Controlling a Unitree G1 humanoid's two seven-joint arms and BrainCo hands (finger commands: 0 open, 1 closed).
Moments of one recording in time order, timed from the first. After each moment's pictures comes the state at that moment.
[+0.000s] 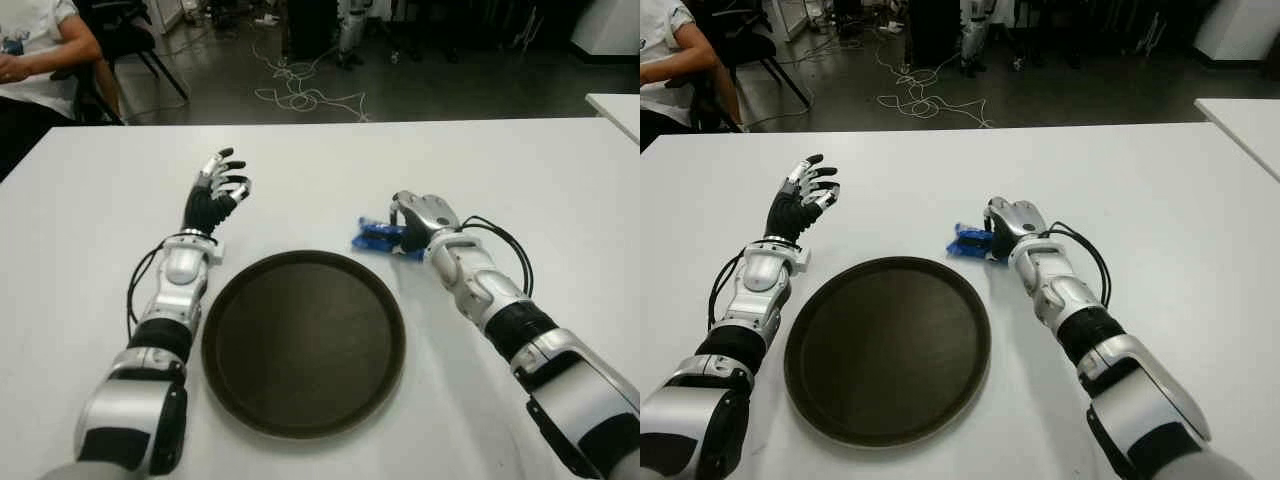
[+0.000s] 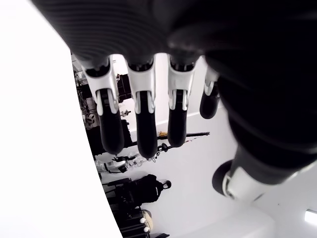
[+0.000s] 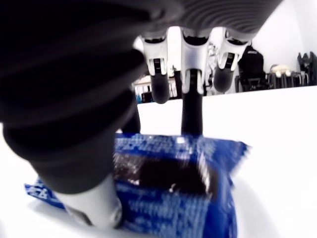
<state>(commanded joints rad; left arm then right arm) -0.62 0.13 0.05 0.97 0.06 -0.48 0.01 -0.68 -0.25 0.54 0.77 -0.77 0.10 -0.12</state>
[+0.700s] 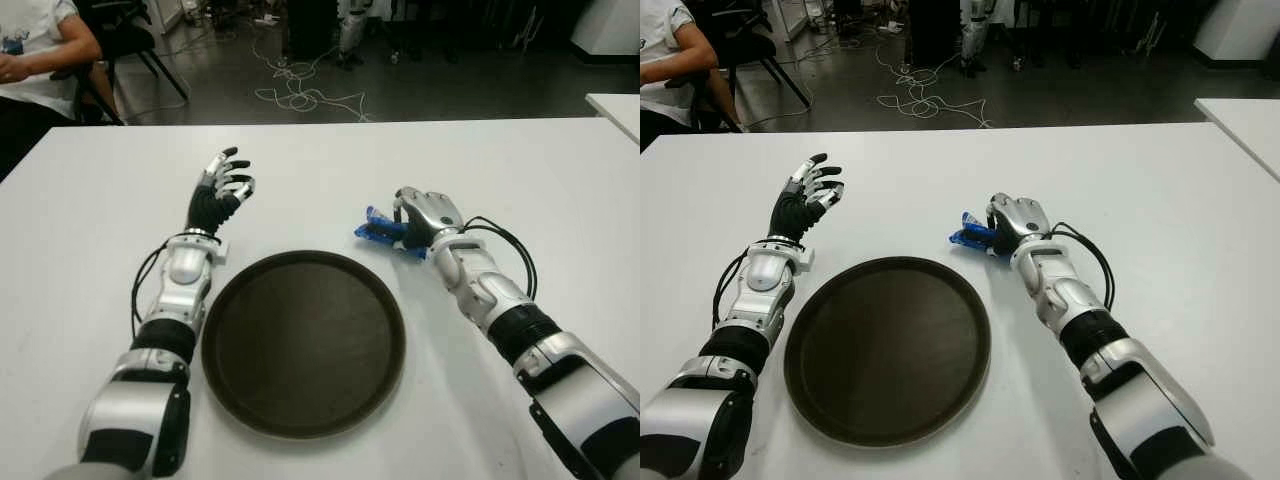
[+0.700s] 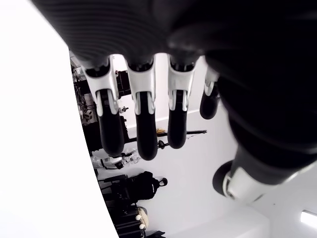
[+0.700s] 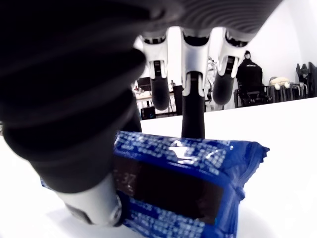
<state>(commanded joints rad) -0.61 0.13 0.05 0.95 0.07 -0.47 0.02 -0.66 -0.27 0.51 0.76 -0.76 0.07 -0.19</state>
